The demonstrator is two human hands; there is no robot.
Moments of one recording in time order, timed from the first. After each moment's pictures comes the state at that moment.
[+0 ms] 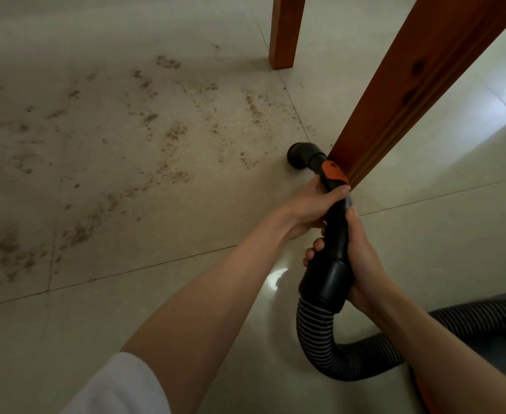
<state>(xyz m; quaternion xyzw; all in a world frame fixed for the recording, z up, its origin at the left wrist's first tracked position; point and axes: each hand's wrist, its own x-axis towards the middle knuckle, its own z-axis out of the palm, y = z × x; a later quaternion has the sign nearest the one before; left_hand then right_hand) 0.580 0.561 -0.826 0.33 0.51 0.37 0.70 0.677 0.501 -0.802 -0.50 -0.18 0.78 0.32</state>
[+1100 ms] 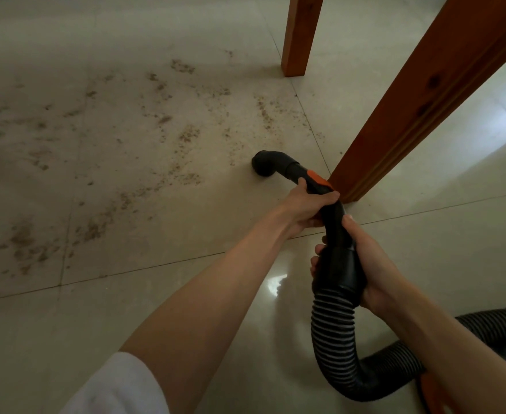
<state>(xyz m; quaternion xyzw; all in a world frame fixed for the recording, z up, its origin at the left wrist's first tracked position) 0.556 0.557 -0.820 0.21 0.55 0.39 0.70 0.671 0.501 -0.783 -0.59 -0.17 0.76 0.23</state>
